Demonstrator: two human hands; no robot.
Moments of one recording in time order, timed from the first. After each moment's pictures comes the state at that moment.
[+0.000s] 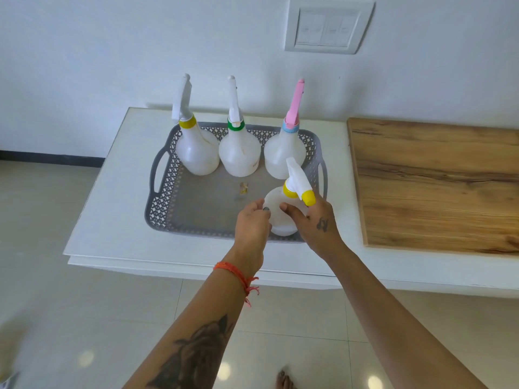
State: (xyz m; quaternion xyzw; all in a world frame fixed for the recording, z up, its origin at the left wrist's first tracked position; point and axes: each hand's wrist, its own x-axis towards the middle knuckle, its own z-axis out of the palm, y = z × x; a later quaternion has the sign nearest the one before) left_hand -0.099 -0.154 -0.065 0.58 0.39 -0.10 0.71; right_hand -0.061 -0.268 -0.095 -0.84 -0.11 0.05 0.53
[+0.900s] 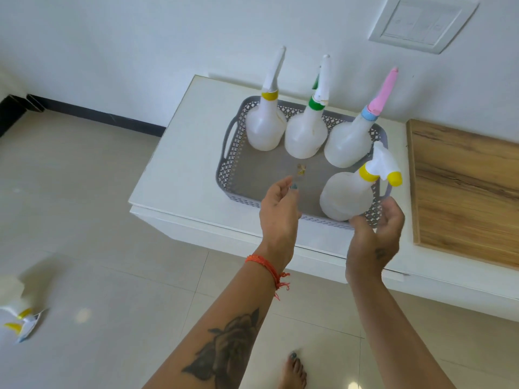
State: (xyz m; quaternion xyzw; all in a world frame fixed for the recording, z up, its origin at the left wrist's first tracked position) left_hand -0.166 -0.098 -0.046 0.50 0.38 0.03 0.78; right_hand -0.144 -0.217 -0.084 -0.77 0.18 -0.14 0.60
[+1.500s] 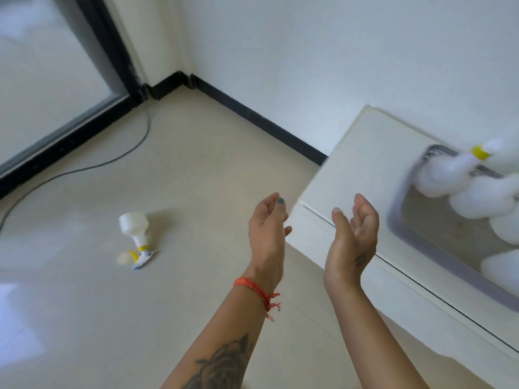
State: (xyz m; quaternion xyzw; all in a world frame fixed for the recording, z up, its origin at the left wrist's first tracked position) left_hand -0.367 0.155 -0.039 0.41 0.48 0.20 0.75; right_hand -0.306 0.083 -0.053 -0.73 0.02 0.05 0.68
